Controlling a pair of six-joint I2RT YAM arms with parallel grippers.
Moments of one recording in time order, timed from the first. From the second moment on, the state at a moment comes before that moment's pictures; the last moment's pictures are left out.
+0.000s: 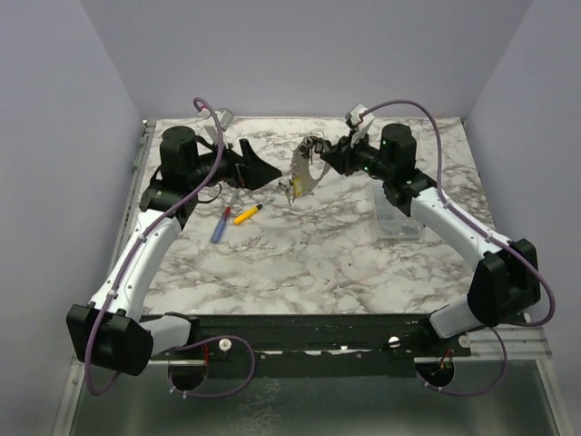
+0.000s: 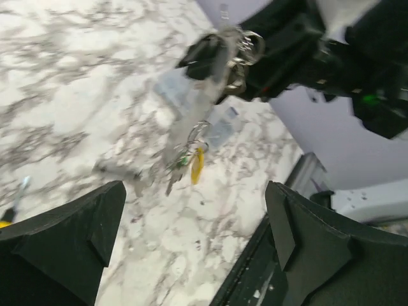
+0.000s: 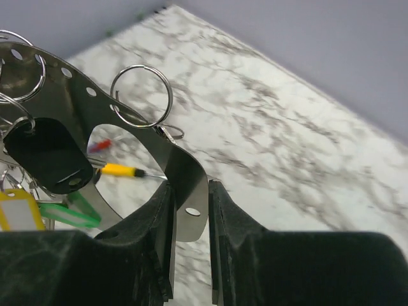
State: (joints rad) left arm -0.28 1.21 1.17 -0.15 0.76 -0.49; right arm 0.44 1.50 1.16 0.21 -0.45 0.03
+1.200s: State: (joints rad) left arm -0.30 1.35 1.26 -0.39 0.80 -0.01; right arm 0.77 1.25 0.80 0.36 0.16 -1.96
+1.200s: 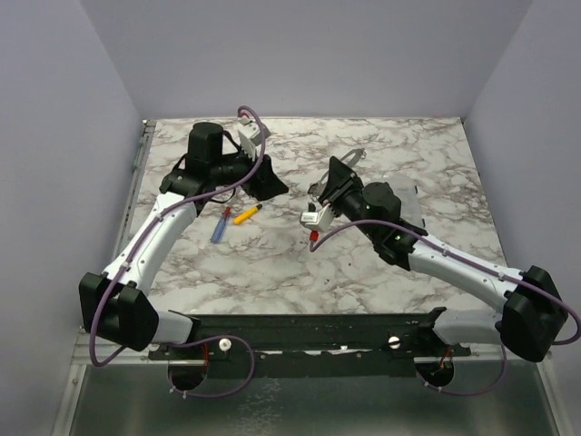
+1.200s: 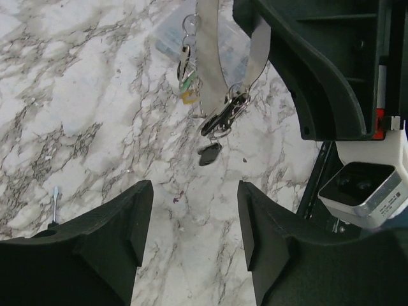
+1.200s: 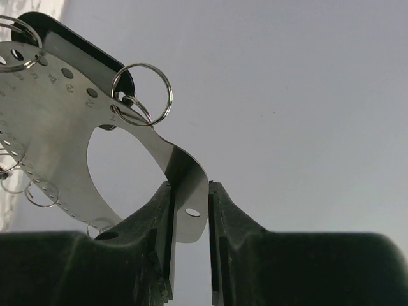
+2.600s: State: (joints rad) left arm -0.58 1.34 1.15 -0.20 0.62 -0.04; right arm 0.87 1.25 0.96 -0.08 0.09 -1.66
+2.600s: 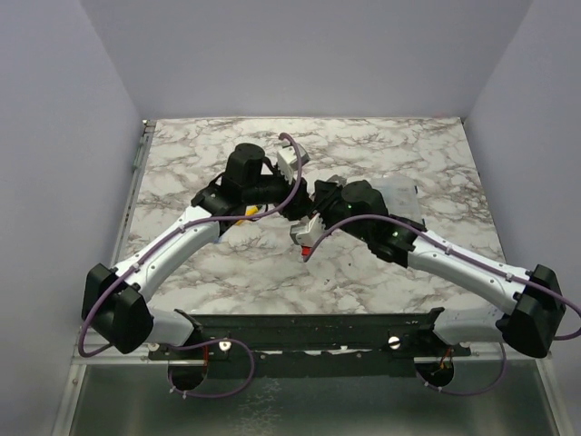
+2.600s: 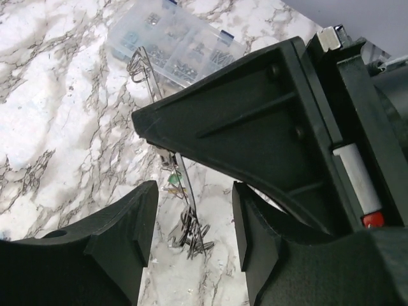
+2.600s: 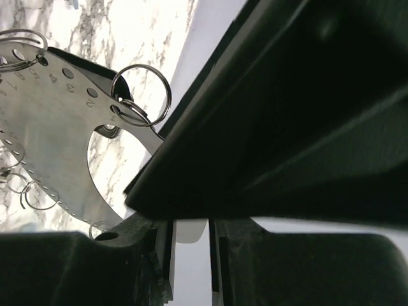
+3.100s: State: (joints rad) left arm -0.65 1.40 1.15 -0.21 0.50 -0.02; right arm 0.90 1.28 1.00 -0.15 0.15 -1.57
